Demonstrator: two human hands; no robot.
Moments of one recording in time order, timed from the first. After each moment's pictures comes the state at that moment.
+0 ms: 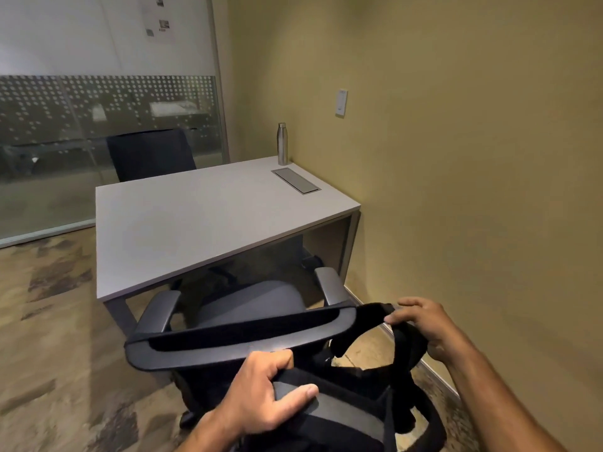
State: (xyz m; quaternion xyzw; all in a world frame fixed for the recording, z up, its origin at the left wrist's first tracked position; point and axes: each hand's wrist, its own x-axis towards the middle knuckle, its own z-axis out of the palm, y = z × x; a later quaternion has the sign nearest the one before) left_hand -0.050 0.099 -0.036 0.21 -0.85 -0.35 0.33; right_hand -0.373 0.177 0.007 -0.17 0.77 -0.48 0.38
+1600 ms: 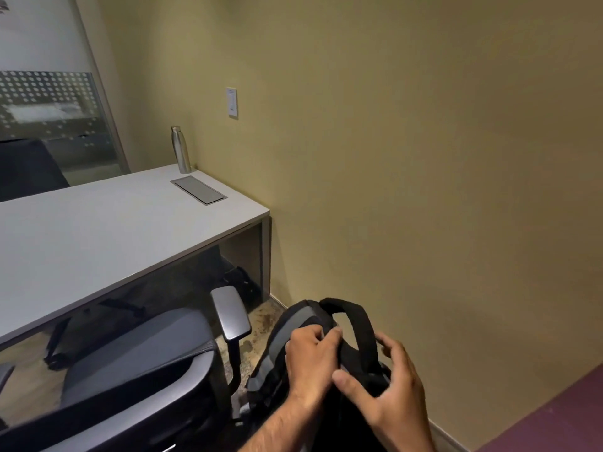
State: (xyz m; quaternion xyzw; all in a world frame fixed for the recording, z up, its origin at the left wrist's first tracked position) left_hand -0.392 0.178 -0.019 0.44 -0.67 -0.53 0.29; right_hand -0.435 0.312 -0.017 -0.28 0.80 -0.52 0.07
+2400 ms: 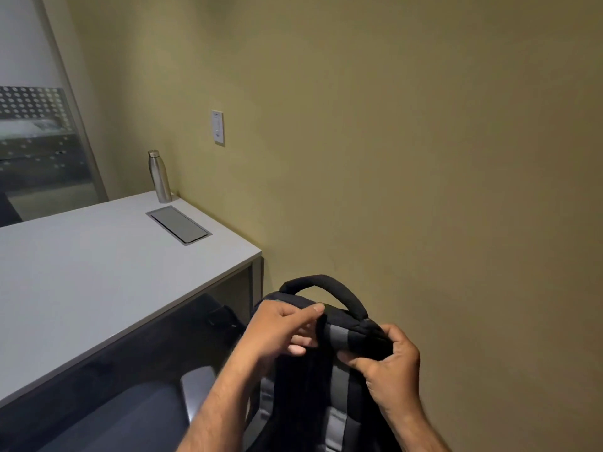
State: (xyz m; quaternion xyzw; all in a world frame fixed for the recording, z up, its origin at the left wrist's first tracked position) left_hand -0.509 -0.075 0.042 0.24 -0.63 -0.72 0.14; right_hand -0.634 0.088 -0.019 -0.24 0.70 -0.67 0.07
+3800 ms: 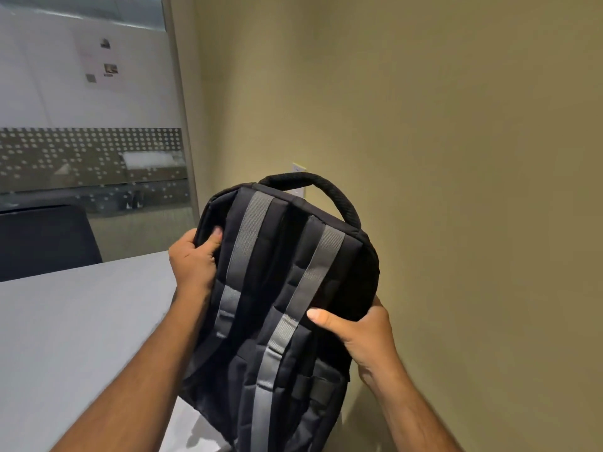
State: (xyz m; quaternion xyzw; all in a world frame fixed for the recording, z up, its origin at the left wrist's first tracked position) left_hand -0.656 -0.628 0.101 0.37 -0.52 -0.38 0.67; right_hand -0.869 -0.437 0.069 -0.38 0.60 -0.63 0.30
